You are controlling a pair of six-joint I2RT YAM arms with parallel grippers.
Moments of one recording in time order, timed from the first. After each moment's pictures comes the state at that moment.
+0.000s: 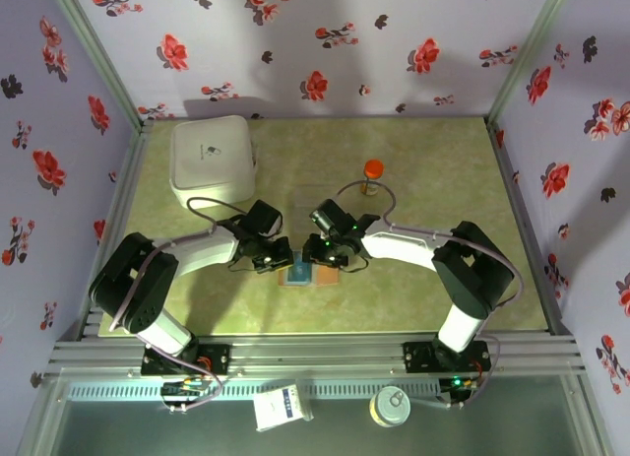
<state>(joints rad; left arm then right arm) -0.66 1.58 0.79 -0.36 0.33 -0.83 0.86 1.70 1.01 -0.38 -0.23 0.91</state>
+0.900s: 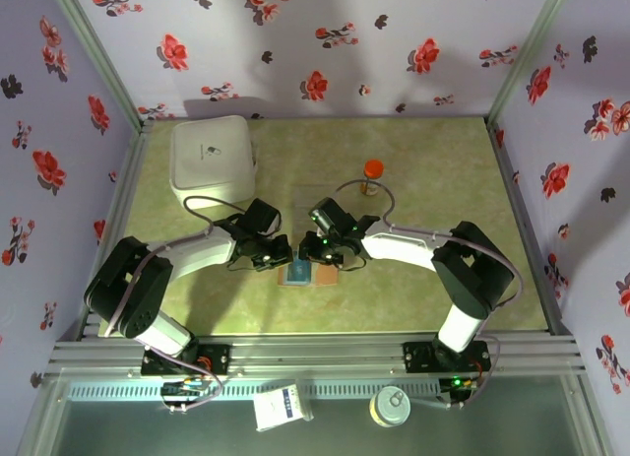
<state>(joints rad) -0.65 1.55 0.79 -0.36 0.31 -0.83 0.86 1.70 1.00 -0.28 -0.27 0.91</state>
